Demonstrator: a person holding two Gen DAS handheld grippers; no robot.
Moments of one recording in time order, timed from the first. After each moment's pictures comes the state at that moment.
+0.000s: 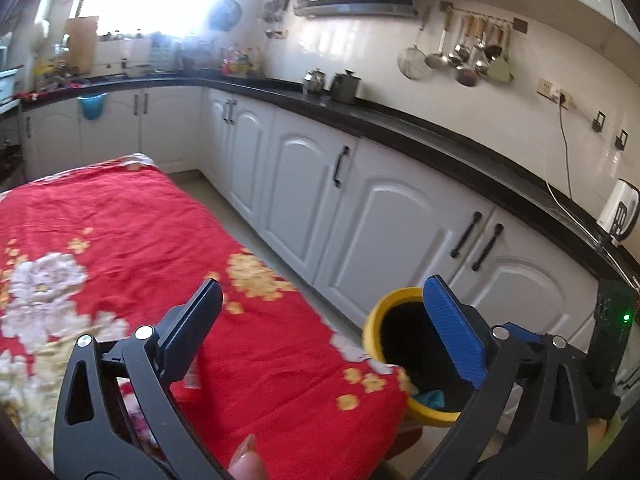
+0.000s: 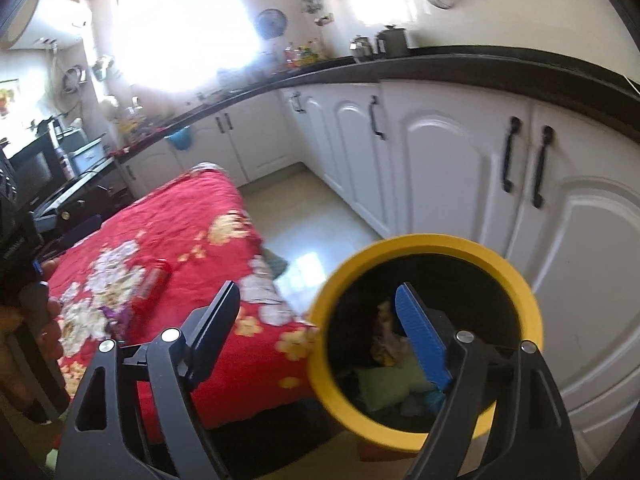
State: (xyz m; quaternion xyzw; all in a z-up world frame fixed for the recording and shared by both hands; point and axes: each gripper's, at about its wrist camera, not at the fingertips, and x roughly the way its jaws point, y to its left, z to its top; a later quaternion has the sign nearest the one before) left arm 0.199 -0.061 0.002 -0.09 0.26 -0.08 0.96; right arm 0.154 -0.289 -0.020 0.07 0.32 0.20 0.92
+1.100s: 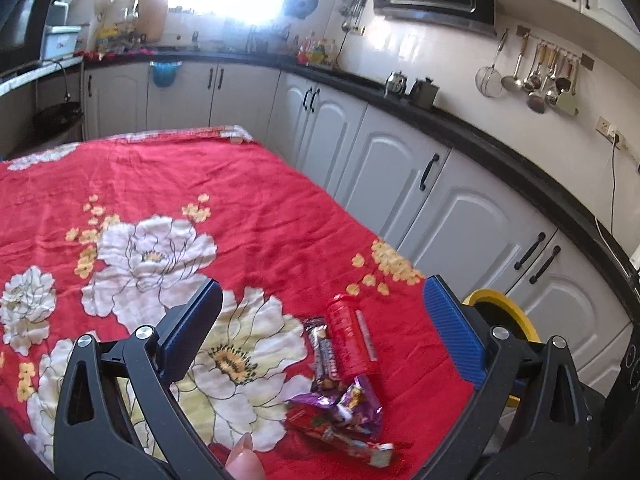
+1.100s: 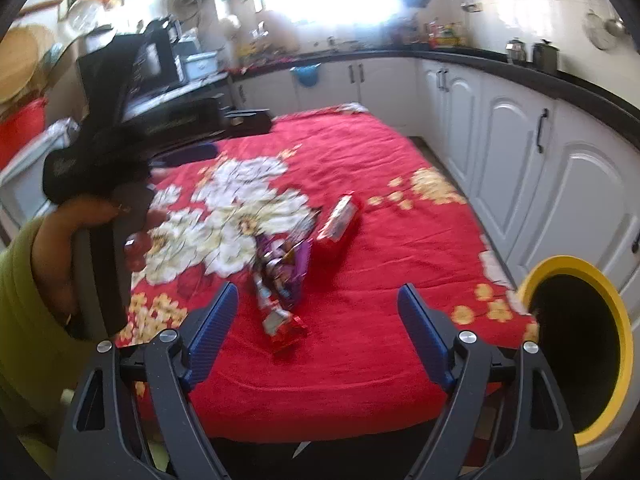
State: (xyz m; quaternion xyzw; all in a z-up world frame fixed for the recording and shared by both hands) left arm 0.174 0.079 -0.015 -0.14 0.30 0.01 0.94; right arm 0.093 -0.102 -0.031 -0.06 0.35 0.38 0.85
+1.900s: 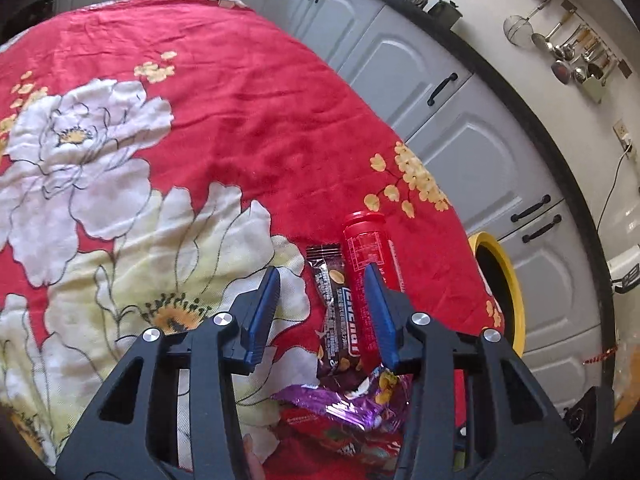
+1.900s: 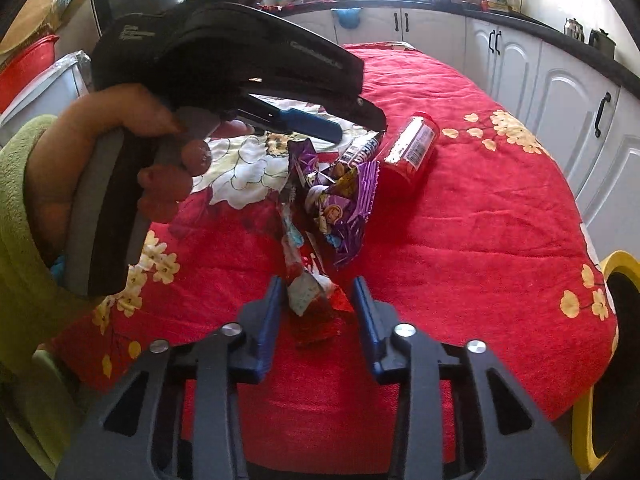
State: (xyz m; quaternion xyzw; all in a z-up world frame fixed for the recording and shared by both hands) left arm 0.233 0.091 -0.104 -0.23 0.46 -0.06 0.86; right arm 0.098 -0.050 -0.094 -0.12 0.41 0.41 0.80
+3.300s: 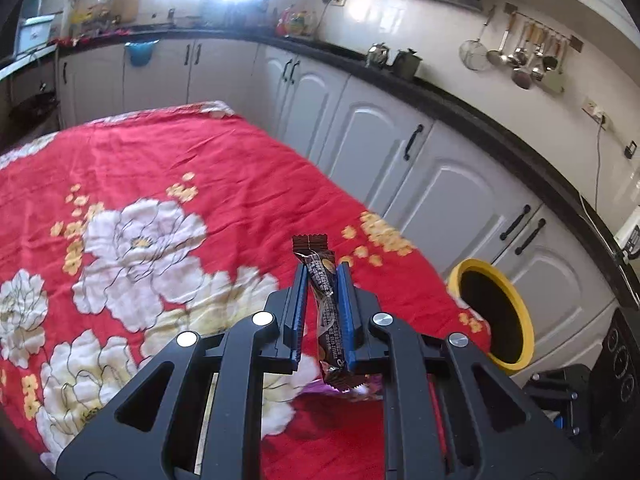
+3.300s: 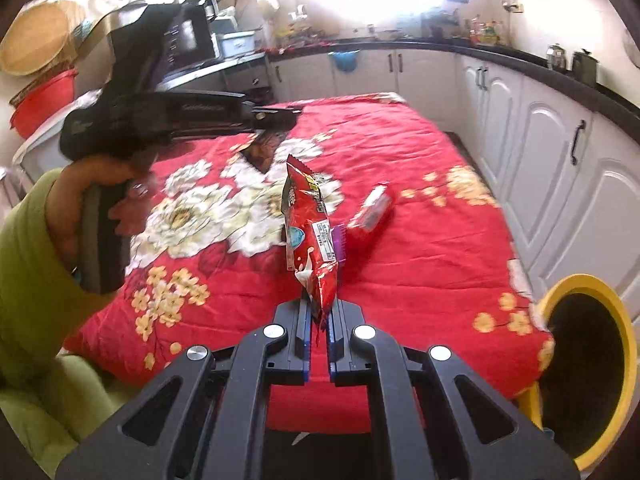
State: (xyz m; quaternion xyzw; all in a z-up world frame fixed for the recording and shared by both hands) left arm 0.174 0.082 -0.015 -0.13 0.33 -0.05 0.93; right arm 0.099 -0.116 -0.021 -0.08 0.35 0.41 0.84
